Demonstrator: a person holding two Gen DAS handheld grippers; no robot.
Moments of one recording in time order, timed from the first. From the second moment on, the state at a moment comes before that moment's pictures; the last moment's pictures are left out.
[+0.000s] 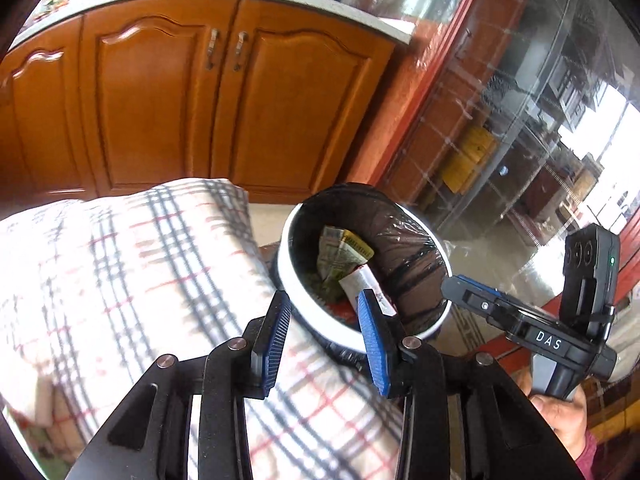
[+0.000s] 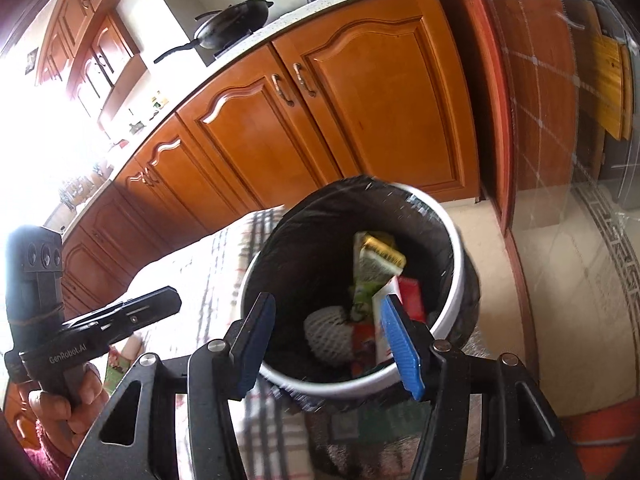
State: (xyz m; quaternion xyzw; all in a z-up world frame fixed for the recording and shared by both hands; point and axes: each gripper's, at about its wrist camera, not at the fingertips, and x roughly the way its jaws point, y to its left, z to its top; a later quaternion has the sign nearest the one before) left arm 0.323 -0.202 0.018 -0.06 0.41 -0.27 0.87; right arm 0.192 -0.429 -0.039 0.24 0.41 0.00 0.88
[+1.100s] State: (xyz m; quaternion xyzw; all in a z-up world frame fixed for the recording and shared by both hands) left arm 0.148 0.036 0.036 -0.15 0.36 -0.11 0.91; right arm 0.181 -0.222 -0.032 0.22 0.42 0.16 0.87
